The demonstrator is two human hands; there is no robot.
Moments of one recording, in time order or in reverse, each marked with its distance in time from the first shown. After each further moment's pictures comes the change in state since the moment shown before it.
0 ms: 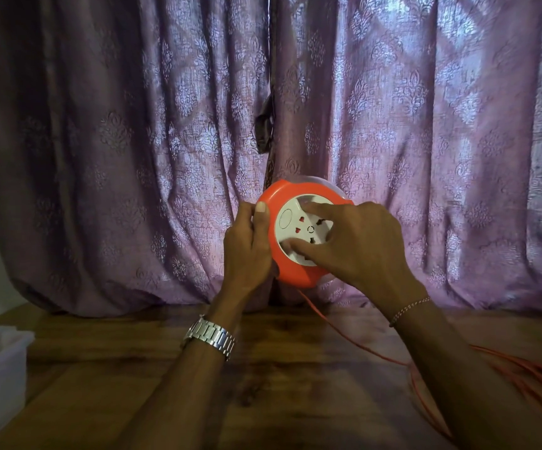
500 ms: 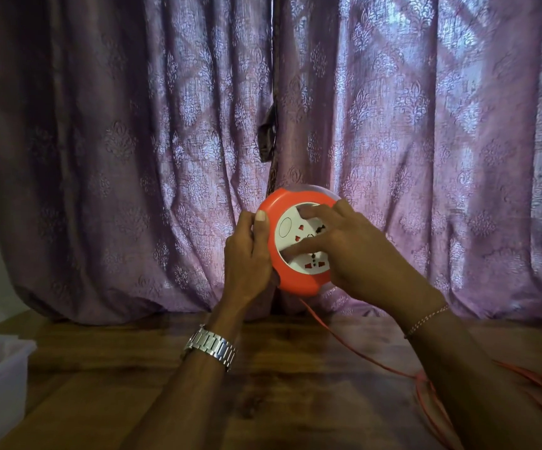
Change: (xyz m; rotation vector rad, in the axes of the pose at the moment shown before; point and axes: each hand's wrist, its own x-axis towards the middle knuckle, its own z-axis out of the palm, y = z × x) left_hand 0.001 -0.004 -0.002 -0.031 -0.010 -0.019; right_hand 0.006 0.002 -0.015 0.007 -0.403 -0.324
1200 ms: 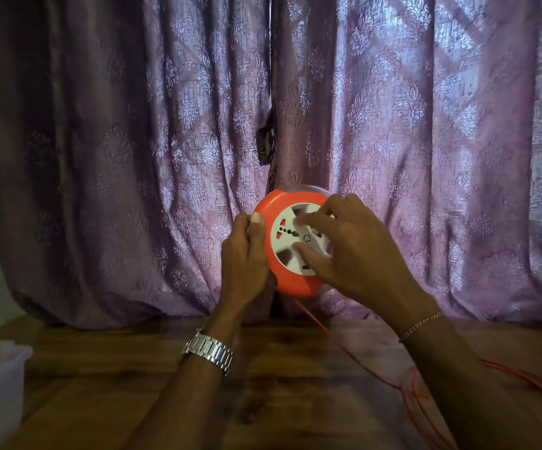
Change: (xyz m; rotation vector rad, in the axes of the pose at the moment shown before) left_hand 0.001 0.002 -0.002 -0.034 0.012 -0.024; right_hand 0.001 -0.004 0.006 0.077 0.303 0.149
